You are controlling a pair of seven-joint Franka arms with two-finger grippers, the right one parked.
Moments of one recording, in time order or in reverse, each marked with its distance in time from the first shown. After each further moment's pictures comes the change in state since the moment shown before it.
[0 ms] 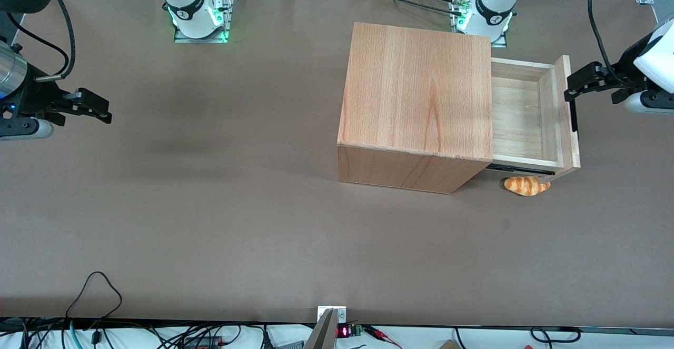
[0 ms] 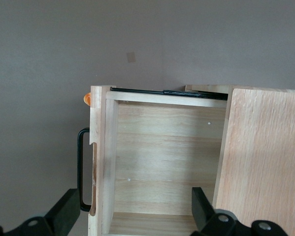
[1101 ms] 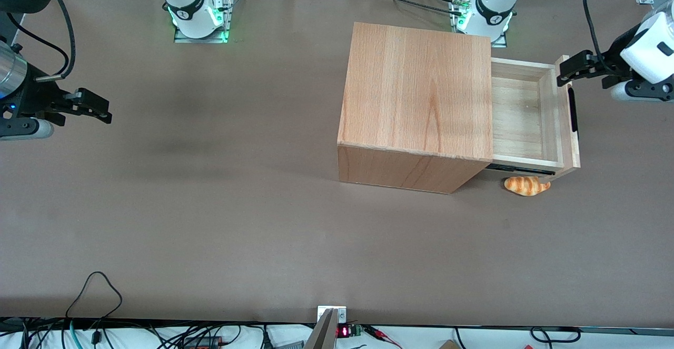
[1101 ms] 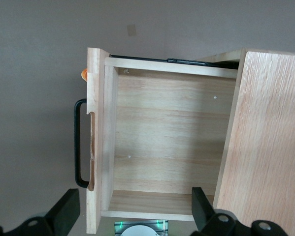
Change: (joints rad) arm 0.004 -0.084 0.000 -0.120 0.000 -0.021 -0.002
